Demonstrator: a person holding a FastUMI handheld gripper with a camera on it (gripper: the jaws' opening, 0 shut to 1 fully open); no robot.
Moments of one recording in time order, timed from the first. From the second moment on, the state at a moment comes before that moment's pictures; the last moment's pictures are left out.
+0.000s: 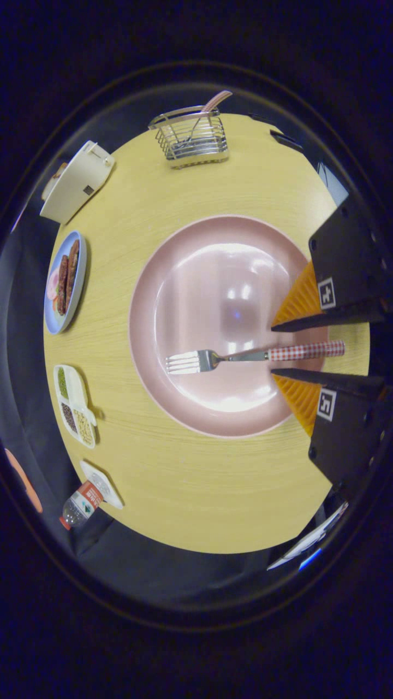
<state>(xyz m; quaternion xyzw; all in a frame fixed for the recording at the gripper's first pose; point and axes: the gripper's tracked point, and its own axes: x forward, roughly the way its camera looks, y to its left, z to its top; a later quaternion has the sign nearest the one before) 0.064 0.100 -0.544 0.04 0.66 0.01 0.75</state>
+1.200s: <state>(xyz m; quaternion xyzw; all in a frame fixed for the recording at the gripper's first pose) 0.043 -0.070 -0.446 0.06 0.62 0.01 0.78</state>
